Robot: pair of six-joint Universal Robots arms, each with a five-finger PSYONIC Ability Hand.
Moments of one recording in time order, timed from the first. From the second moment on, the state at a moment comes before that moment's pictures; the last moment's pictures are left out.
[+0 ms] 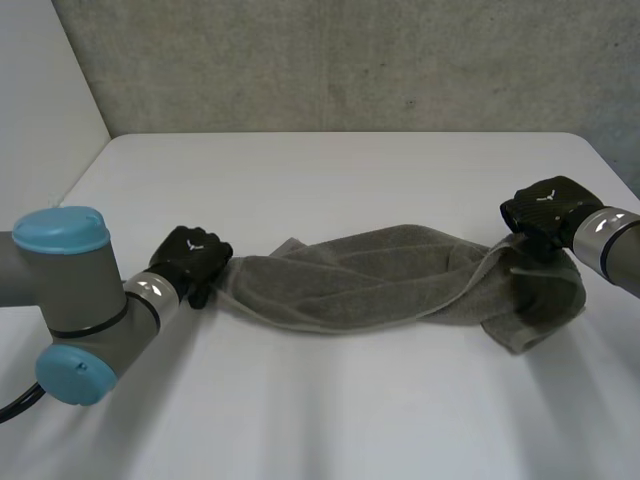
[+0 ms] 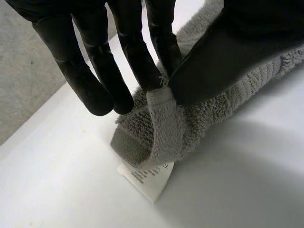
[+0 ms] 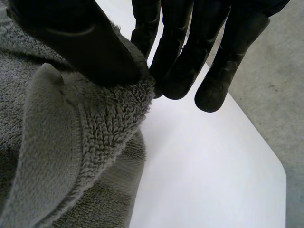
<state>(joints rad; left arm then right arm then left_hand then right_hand) 4.40 -2.14 -1.58 3.36 -1.40 3.67 1.69 -1.10 1.31 0.22 1.31 2.42 1.47 1.52 1.54 1.53 1.51 1.34 1.33 1.34 1.34 1.18</state>
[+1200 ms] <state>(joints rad) 4.42 -2.06 -0.97 3.71 -1.57 3.37 1.81 -1.13 0.97 -0.42 1.35 2.50 1.47 1.52 1.55 1.53 1.52 1.34 1.33 1.34 1.35 1.18</state>
